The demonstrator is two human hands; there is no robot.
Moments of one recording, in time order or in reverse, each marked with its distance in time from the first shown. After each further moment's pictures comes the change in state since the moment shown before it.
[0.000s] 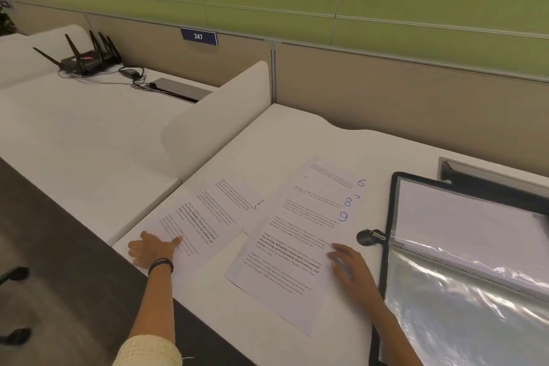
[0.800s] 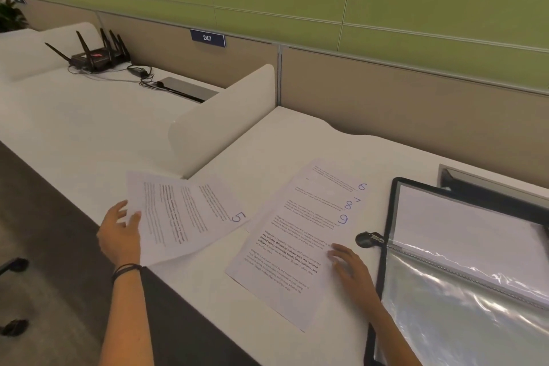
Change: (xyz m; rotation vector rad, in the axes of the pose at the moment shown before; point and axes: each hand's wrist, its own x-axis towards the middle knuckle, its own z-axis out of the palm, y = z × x) left_hand -0.033 -0.006 -0.084 -0.589 0.294 0.334; right_hand 0.000 -0.014 -0.007 0.123 -0.042 0.125
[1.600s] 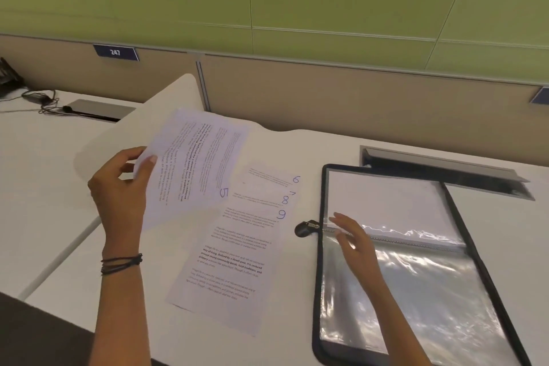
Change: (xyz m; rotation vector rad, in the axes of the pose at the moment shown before) left_hand -0.088 0.196 0.053 -0.262 -0.263 0.599; right_hand -0.031 -0.050 -0.124 0.231 0.408 0.059
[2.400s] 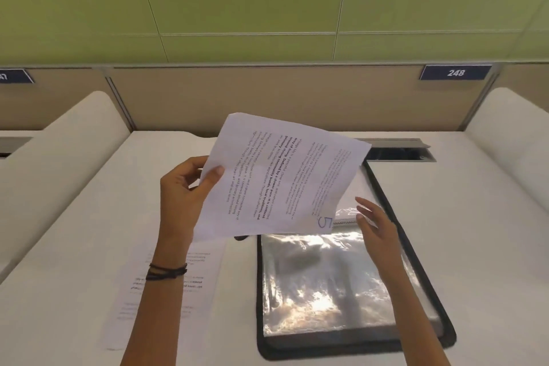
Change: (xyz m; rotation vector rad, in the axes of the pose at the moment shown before) left_hand -0.081 0.125 0.129 -0.583 -0.520 -0.100; right_hand -0.030 -0.019 -0.149 -0.015 0.351 0.115
